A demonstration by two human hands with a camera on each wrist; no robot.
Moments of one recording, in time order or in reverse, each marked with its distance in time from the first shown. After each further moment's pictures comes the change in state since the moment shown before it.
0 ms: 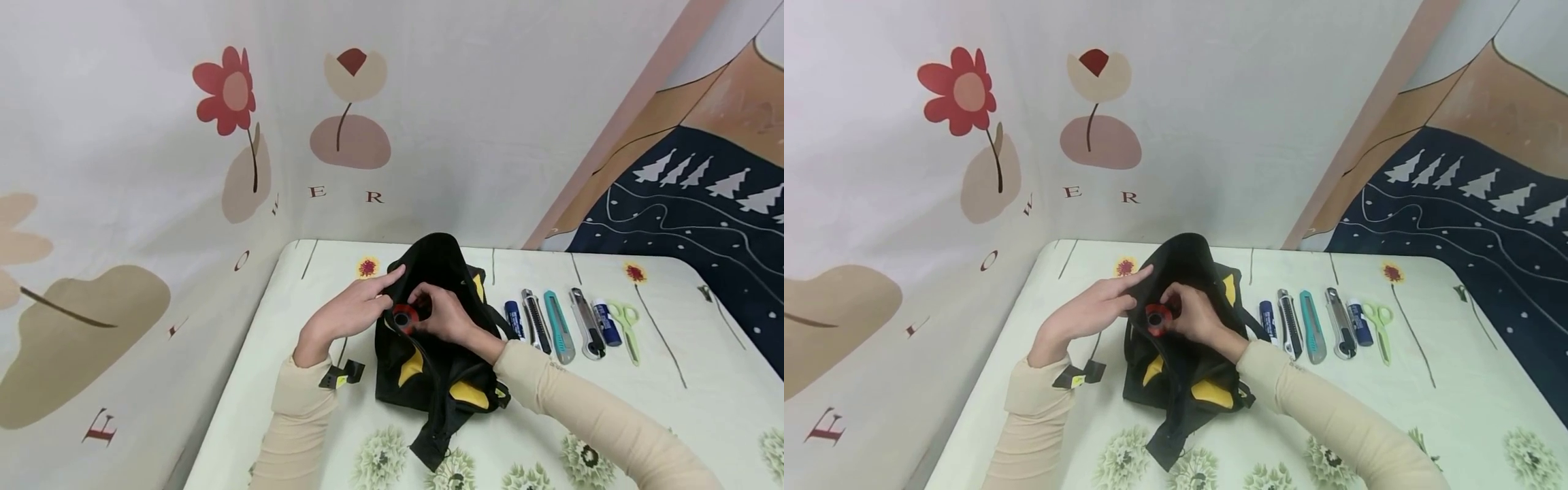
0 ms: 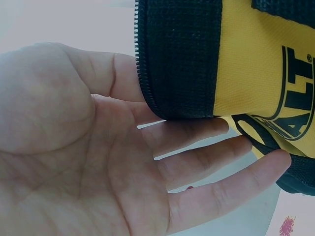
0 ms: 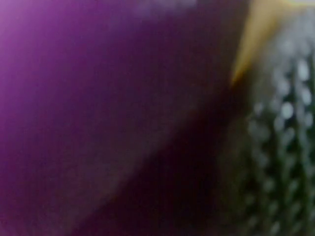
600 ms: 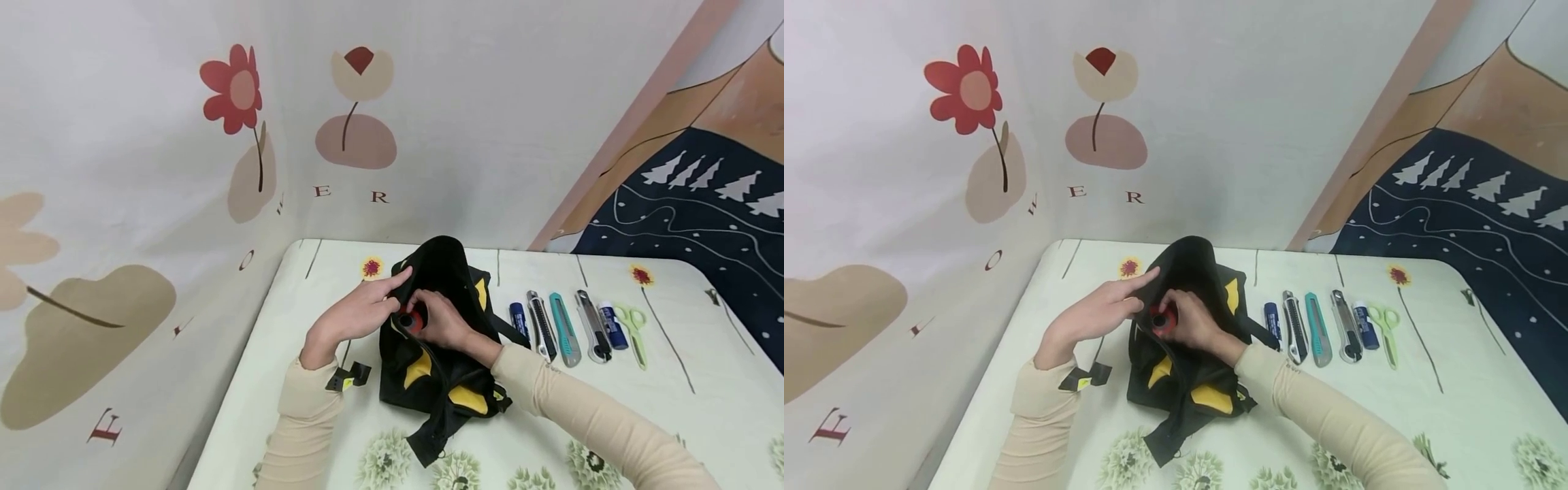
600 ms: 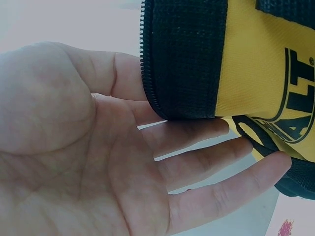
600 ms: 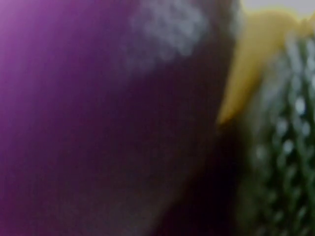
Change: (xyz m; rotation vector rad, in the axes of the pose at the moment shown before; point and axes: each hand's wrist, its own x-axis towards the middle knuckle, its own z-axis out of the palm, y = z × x) left_hand 0.000 0.003 0.002 0.018 0.005 0.021; right_hand 0.006 0.015 0.018 -0.092 -0.033 -0.179
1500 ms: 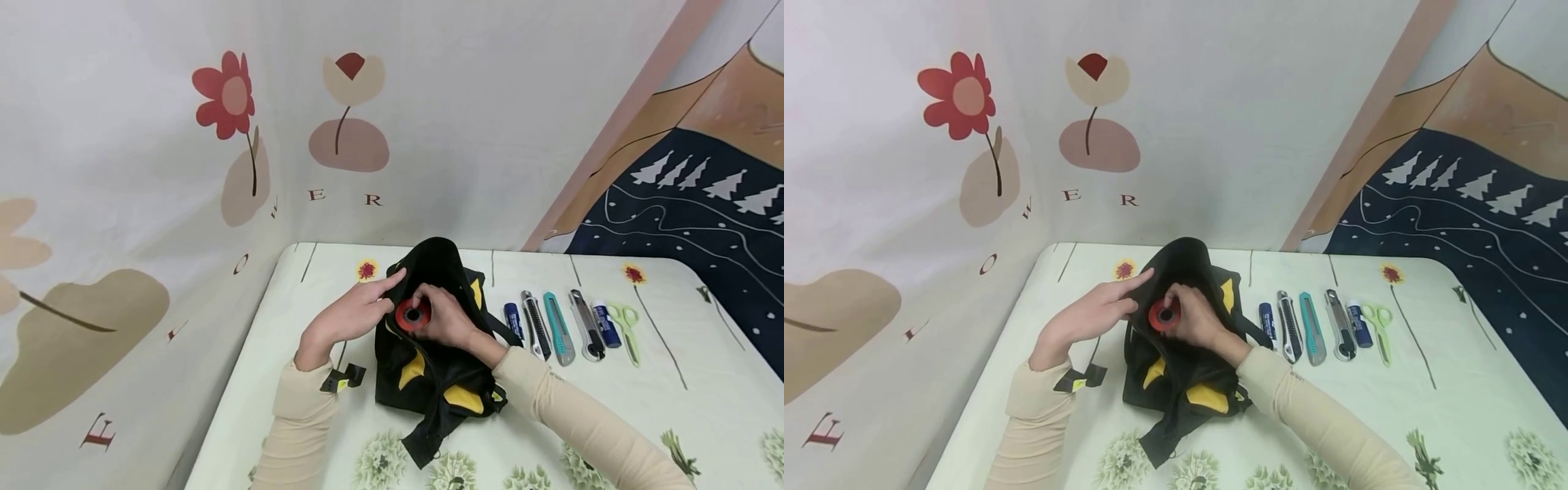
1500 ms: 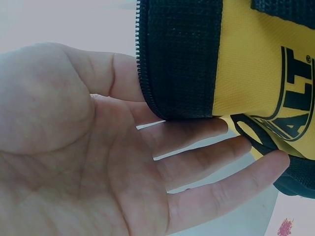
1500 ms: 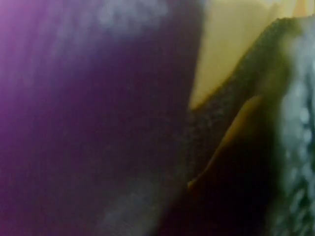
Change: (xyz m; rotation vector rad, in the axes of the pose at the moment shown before) left_hand 0.000 -0.002 0.001 0.004 0.012 -0.007; right_hand -0.005 -0.007 -0.019 -0.011 0.053 0.066
